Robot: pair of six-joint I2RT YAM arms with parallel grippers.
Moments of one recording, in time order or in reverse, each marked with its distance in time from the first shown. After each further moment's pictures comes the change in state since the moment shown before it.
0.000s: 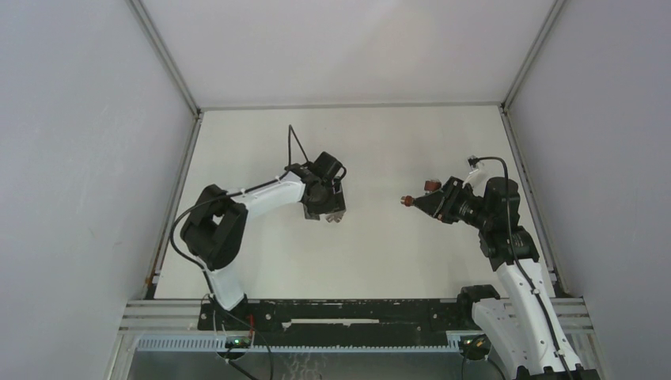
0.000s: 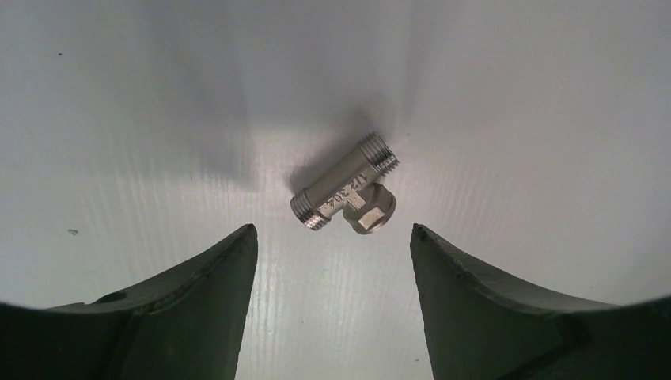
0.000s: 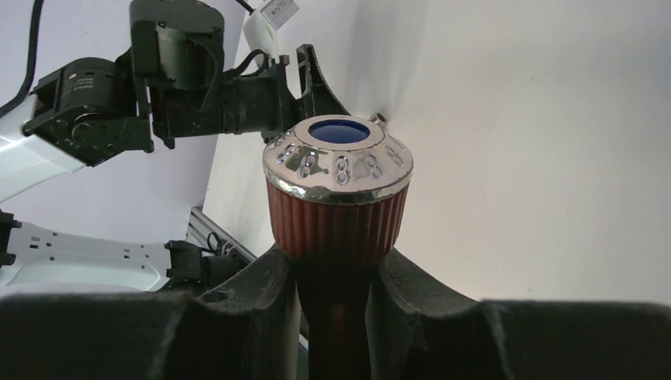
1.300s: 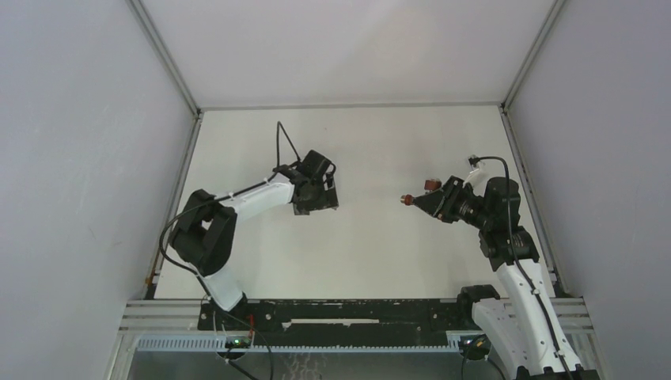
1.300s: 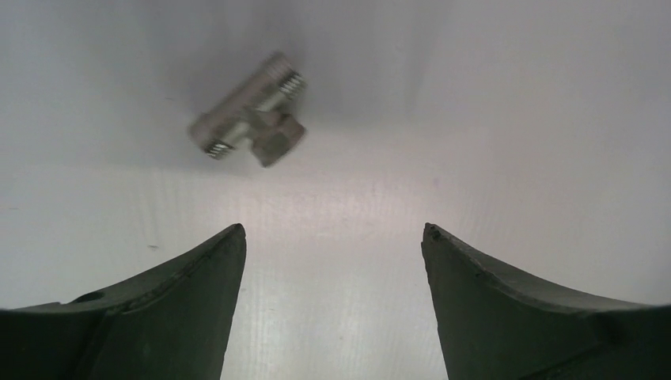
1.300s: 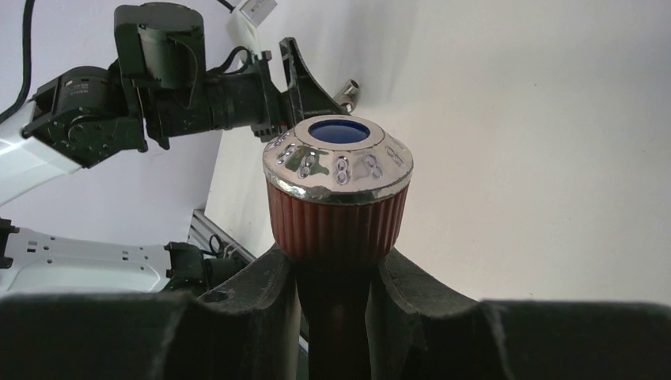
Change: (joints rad) left arm 0.037 -0.075 -0.069 0.070 -0.032 0.064; right arm 0.000 0.001 0.000 0.013 0.000 0.006
